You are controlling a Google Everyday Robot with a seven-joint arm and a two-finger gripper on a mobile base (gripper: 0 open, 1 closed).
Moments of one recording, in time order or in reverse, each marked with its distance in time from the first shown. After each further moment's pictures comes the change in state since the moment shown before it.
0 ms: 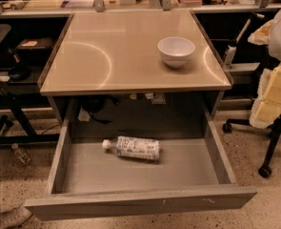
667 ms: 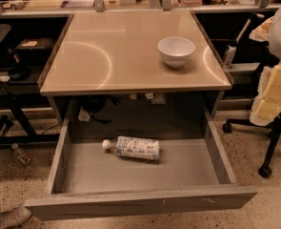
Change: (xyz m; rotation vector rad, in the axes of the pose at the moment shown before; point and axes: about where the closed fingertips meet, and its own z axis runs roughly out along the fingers) arm -0.003 -0.004 -0.003 0.023 0.014 -0.011
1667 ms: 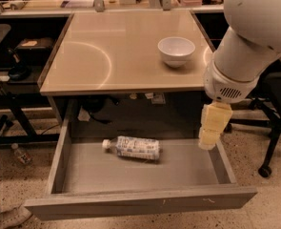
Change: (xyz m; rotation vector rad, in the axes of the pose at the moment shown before) arm -0.035 0.025 0.117 -0.097 0.066 -0.018
